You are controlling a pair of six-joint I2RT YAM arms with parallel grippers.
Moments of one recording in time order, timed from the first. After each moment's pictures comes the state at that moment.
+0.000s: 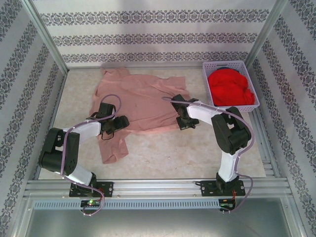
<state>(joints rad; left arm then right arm) -0.17 1.55 0.72 -0.21 0.18 -0.60 0.48 1.89 1.20 -0.78 0.26 0.27</state>
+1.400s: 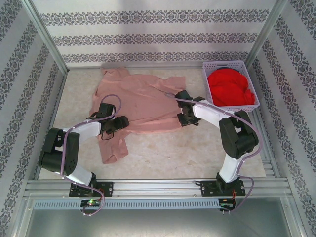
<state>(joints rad) -0.17 1.55 0.72 -0.21 0.19 -0.59 0.46 1.80 1.19 -0.74 0.18 0.17</state>
